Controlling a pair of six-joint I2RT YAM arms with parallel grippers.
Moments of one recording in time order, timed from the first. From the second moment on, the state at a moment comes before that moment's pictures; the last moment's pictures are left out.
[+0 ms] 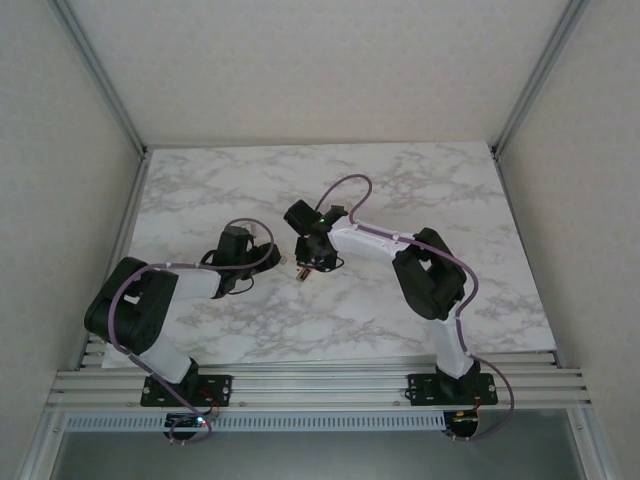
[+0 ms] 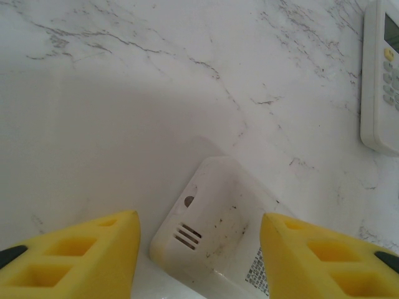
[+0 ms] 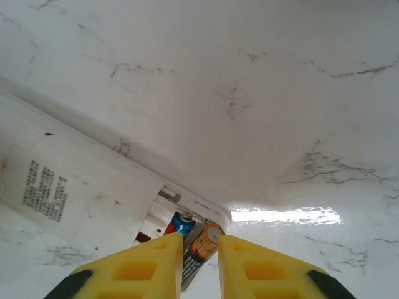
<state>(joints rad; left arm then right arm) -0.34 1.61 0.57 0.30 0.14 -0.68 0.85 2.08 1.57 -0.78 0.00 0.93</state>
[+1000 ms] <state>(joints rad) -0.34 1.61 0.57 0.30 0.14 -0.68 0.87 2.10 1.55 -0.76 0.01 1.04</state>
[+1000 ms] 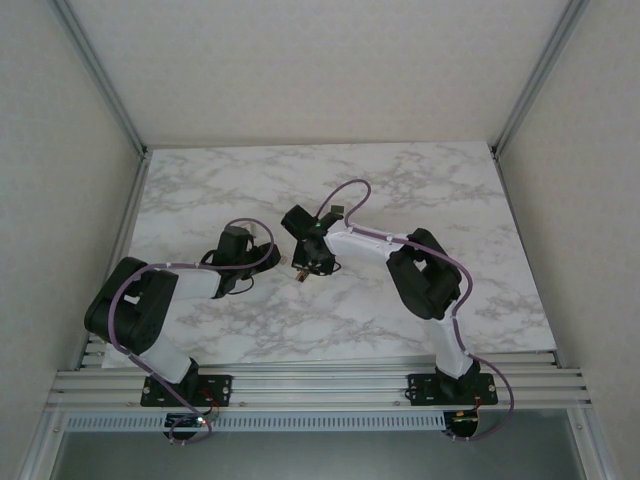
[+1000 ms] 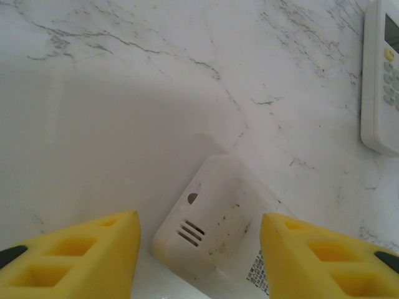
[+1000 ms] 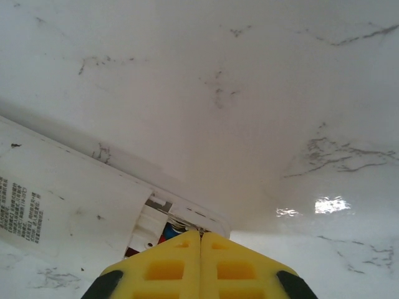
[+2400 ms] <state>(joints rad) -0.34 1.56 0.52 0.33 0.12 -0.68 0.50 1.98 1.40 -0.84 0.07 0.72</state>
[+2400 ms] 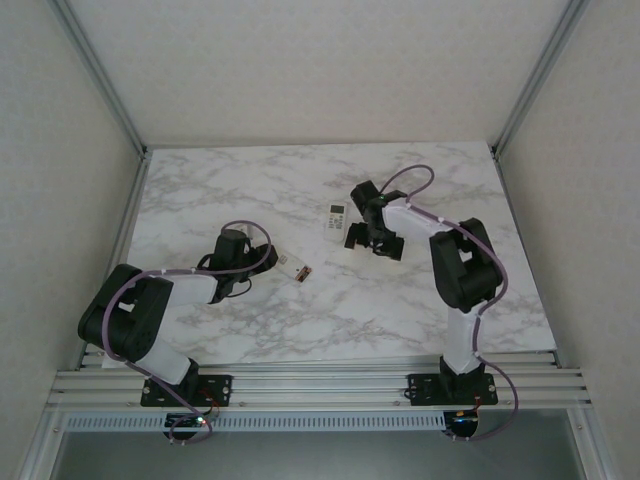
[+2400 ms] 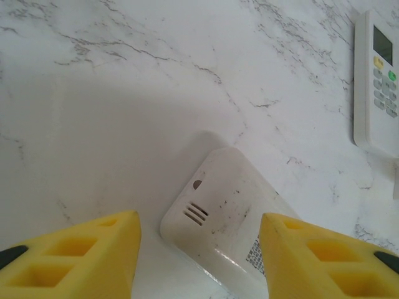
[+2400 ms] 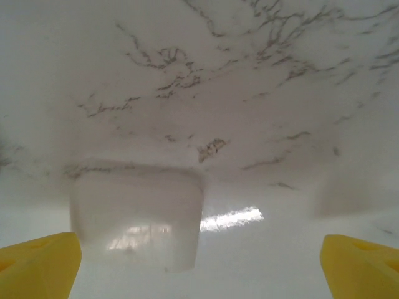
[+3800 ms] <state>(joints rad) -0.34 1.53 0.52 0.32 0.08 -0.68 0.70 1.88 1.21 -0.82 -0.17 1.65</state>
